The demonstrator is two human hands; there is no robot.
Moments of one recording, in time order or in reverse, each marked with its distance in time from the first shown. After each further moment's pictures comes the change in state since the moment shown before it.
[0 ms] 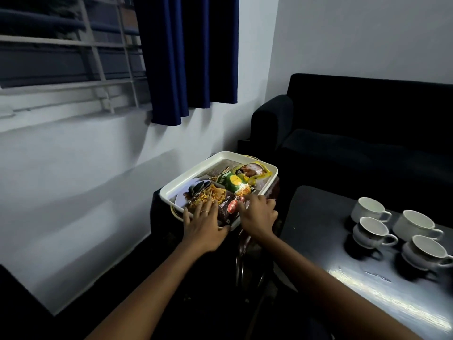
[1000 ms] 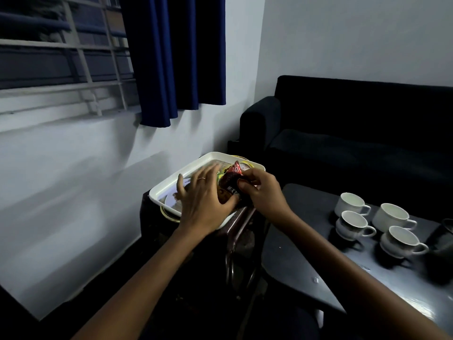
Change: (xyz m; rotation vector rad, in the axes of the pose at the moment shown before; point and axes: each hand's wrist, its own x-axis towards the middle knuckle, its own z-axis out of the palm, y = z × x) left_hand -0.015 0.042 -0.047 -0.249 0.624 0.188; right_hand -0.016 -0.012 -0.093 0.504 -0.041 -0.265
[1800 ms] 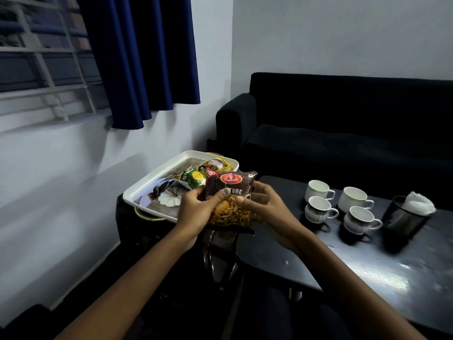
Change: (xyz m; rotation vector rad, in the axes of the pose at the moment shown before) left_hand -0.029 0.051 -0.001 -1.004 -0.295 -0.506; right_hand -0.065 0.031 -0.062 0.580 -0.117 0.377
